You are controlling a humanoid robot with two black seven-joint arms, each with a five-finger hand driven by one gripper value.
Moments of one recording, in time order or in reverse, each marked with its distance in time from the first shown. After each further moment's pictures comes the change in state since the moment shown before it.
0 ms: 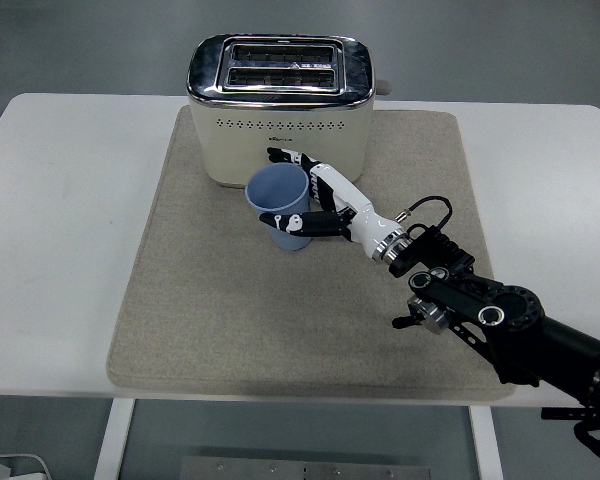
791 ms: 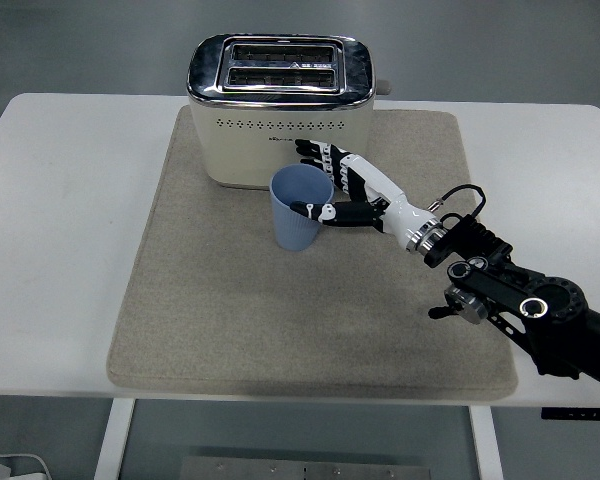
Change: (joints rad) left arm 0.000 0.000 0.000 0.000 0.000 0.000 0.000; right arm 0.001 -0.150 0.011 0.083 0.000 0.054 0.000
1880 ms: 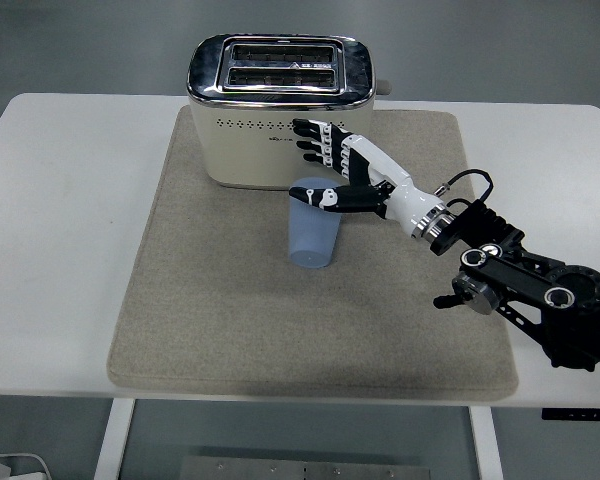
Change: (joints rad) left arm 0.000 0.000 0.000 0.000 0.000 0.000 0.000; right arm 0.040 -0.069 -0.001 0.154 0.080 -0.030 -0.044
